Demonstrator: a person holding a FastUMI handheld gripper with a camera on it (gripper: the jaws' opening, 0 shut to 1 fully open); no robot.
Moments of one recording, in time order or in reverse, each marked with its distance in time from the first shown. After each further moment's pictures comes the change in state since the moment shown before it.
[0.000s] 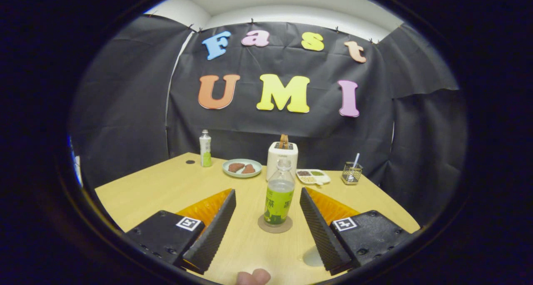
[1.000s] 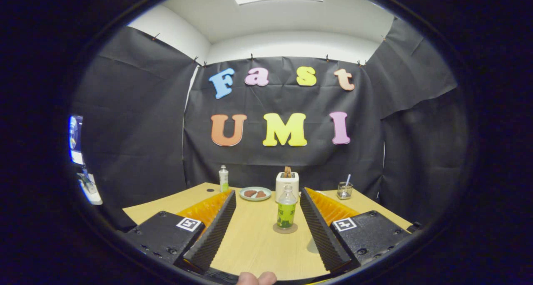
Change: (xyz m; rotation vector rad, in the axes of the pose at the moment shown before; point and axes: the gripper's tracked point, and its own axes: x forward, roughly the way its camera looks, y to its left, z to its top) arm -0.162 0.023 0.038 0.042 -0.235 0.035
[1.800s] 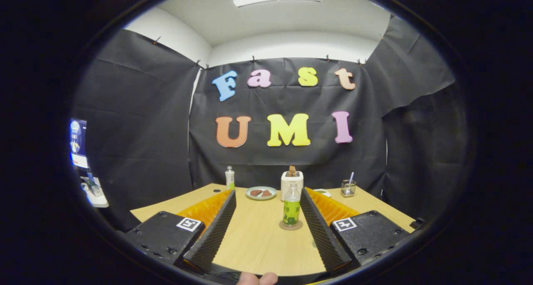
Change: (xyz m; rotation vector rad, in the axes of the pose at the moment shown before) arm -0.017 0.008 -0.007 0.016 0.015 0.027
